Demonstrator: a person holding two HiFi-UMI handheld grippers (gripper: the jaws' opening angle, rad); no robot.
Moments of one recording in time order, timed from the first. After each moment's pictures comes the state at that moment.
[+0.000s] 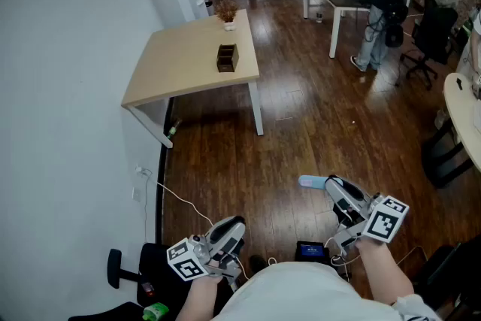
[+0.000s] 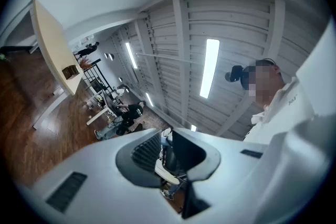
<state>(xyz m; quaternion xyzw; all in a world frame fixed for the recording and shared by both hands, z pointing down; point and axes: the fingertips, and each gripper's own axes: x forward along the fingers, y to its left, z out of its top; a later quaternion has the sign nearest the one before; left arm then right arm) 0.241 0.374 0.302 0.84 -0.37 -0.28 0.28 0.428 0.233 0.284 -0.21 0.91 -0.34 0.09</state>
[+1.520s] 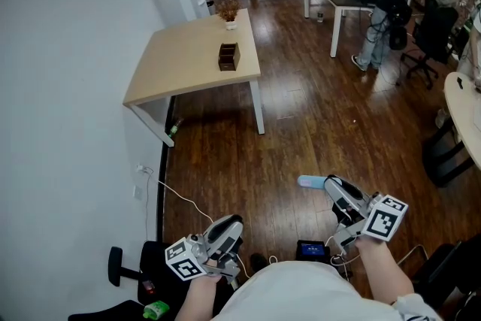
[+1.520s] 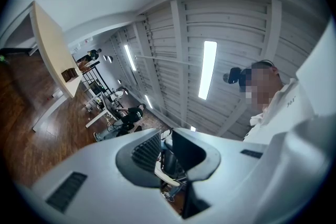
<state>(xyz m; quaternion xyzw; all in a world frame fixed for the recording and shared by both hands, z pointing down) 0.236 0.387 0.295 0.84 -0.38 -0.29 0.26 0.425 0.244 0.289 -0.20 0.91 -0.35 0.09</state>
